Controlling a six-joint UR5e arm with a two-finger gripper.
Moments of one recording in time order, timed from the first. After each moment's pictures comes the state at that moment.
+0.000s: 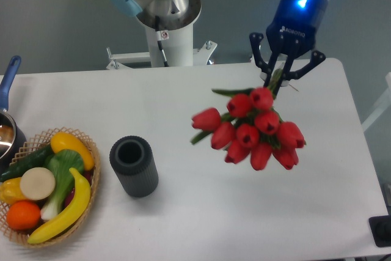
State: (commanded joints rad) arm 2.88 -1.67 -1.63 -1.02 0.48 1.07
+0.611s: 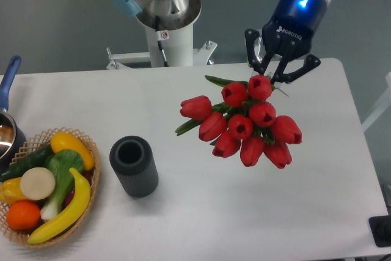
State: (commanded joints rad) arm 2.88 -1.66 -1.64 -1.02 0.44 1.02
